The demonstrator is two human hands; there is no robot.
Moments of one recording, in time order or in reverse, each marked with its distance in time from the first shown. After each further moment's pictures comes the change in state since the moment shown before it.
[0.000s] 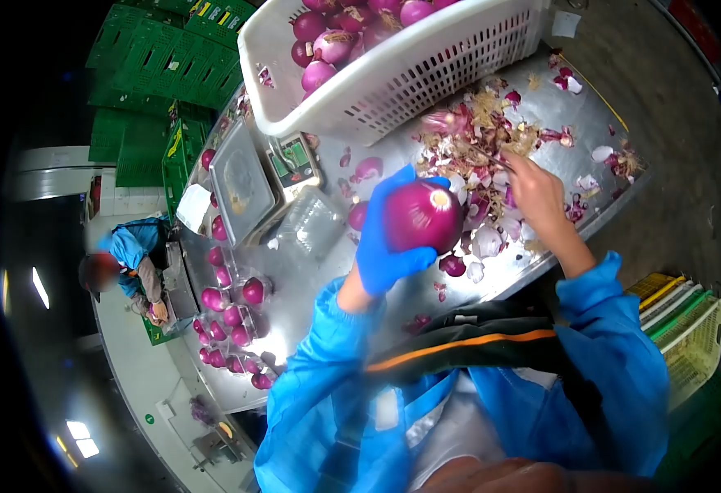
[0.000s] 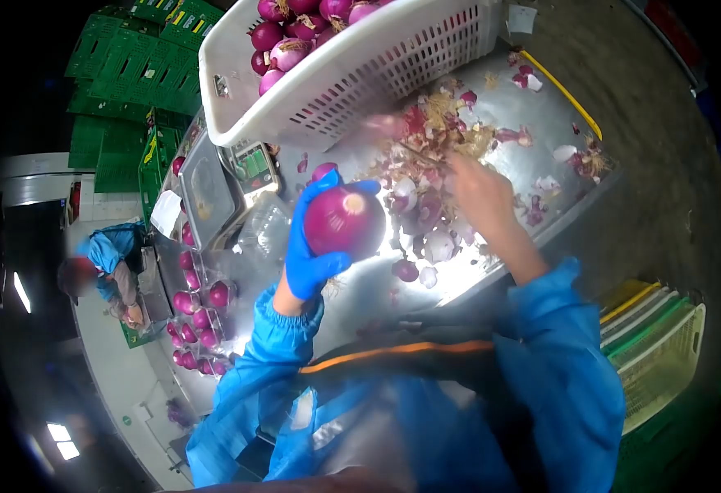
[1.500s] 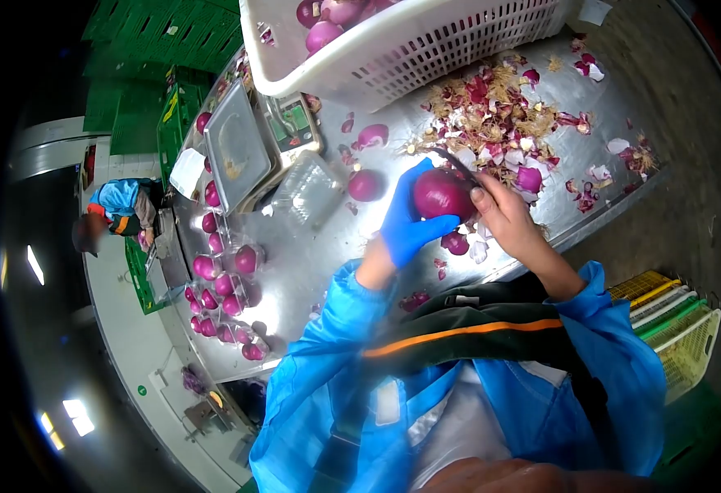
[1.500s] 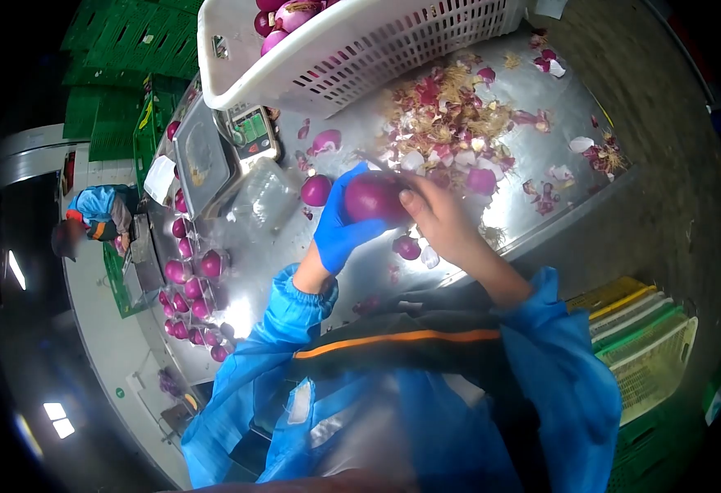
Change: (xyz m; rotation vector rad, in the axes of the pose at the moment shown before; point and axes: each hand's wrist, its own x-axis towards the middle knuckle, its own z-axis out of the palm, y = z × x) left_hand -0.019 -0.054 -0.015 0.219 0.243 -0.247; right_hand -0.018 -0.065 0.003 0.906 -0.449 0.411
